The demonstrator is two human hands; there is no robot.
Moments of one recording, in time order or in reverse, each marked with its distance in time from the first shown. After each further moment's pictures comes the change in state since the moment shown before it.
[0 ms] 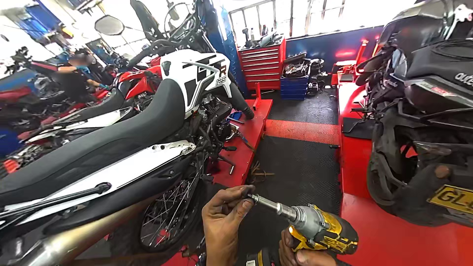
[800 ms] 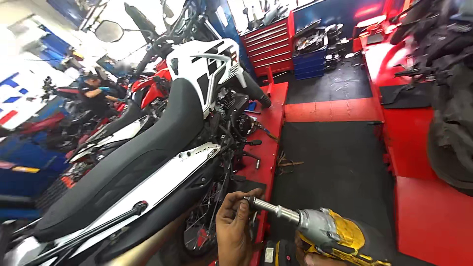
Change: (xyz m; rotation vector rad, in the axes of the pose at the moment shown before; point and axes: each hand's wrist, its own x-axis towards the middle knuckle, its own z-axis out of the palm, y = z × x) left_hand 0.047 -0.007 -0.125 -0.059 0.047 -0.278; right_hand 0.091 0.086 0.018 -0.245 0.206 0.023
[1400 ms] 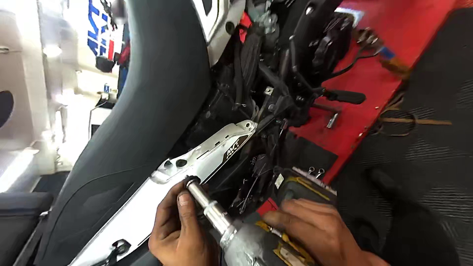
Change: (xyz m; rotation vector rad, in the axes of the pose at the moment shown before) left_hand 0.210 -0.066 -0.120 1.264 0.695 0.312; right_hand 0.334 0.112 -0.121 -0.769 -0.138 -0.460
